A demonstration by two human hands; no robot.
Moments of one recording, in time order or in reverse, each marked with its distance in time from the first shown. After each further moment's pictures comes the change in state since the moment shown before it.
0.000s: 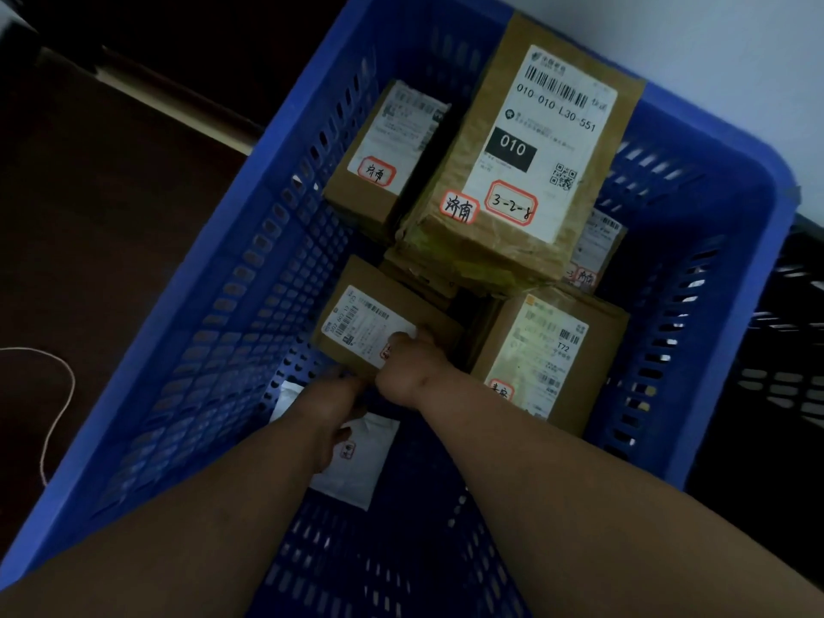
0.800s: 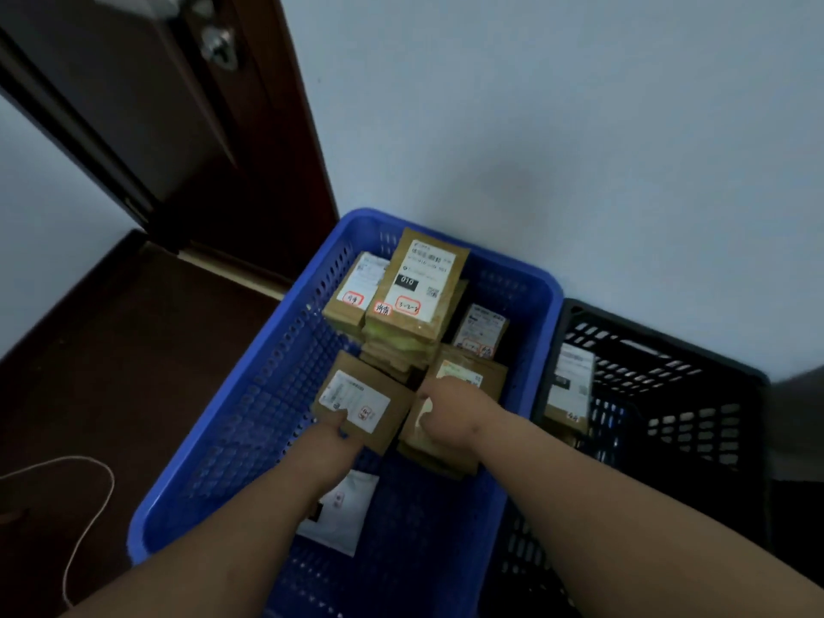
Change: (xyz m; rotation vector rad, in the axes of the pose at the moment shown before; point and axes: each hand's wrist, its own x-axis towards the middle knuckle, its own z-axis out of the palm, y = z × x) left_hand -0.213 0.000 0.022 0.523 0.130 0.501; right_hand -0.225 0.062 -0.074 -0.174 0.248 -0.268
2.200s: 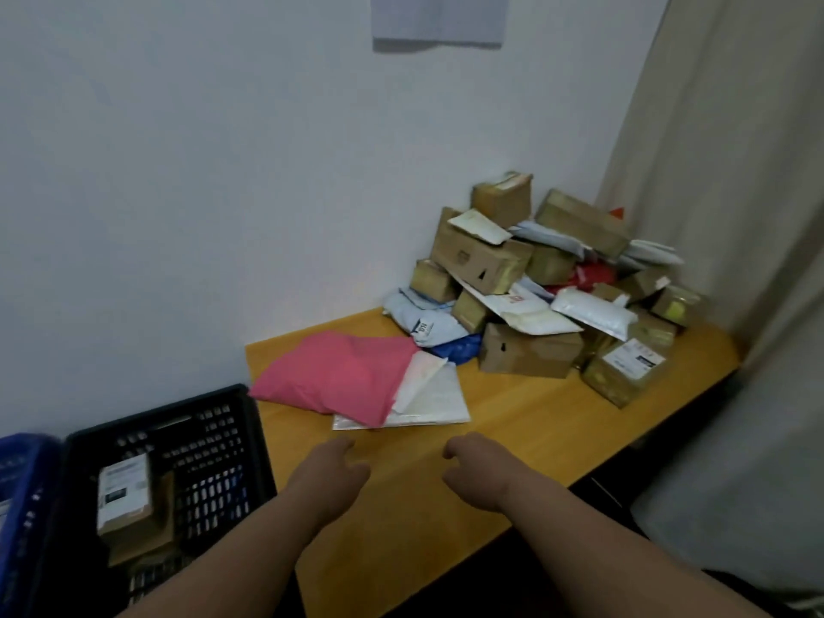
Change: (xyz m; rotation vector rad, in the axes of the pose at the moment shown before) left_hand -0.400 0.198 0.495 0.651 -0.296 0.845; right_hand -0.626 0.401 0.163 0.438 0.661 0.702
